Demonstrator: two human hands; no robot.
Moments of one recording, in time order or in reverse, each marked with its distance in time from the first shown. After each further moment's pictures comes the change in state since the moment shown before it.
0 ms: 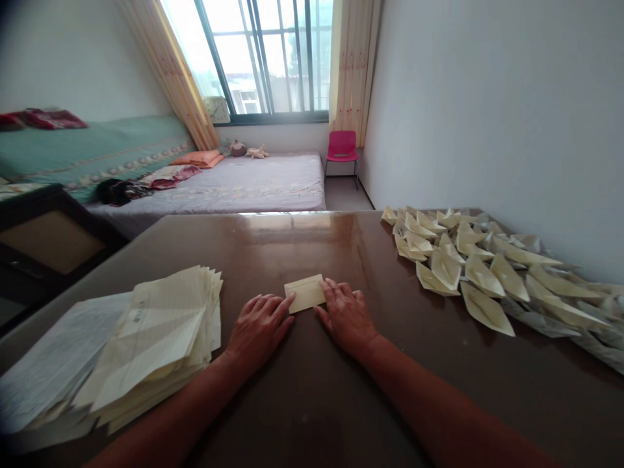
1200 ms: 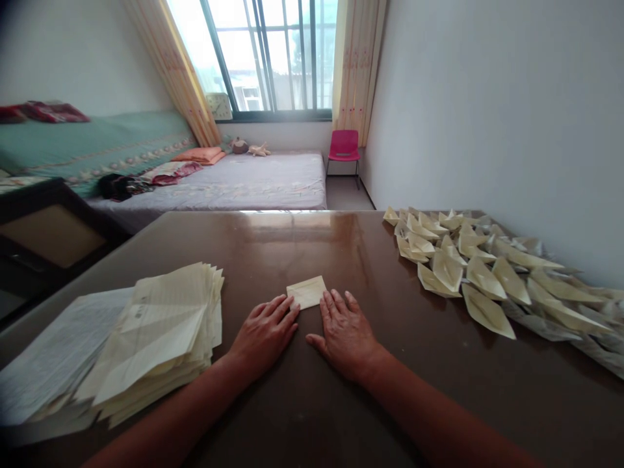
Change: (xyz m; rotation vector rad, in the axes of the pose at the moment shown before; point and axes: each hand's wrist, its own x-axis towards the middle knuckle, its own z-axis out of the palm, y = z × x) left_hand -0.005 0.009 0.007 0.042 -0.046 0.101; right_hand -0.022 -0.015 -0.004 -0.064 -0.126 -0.127
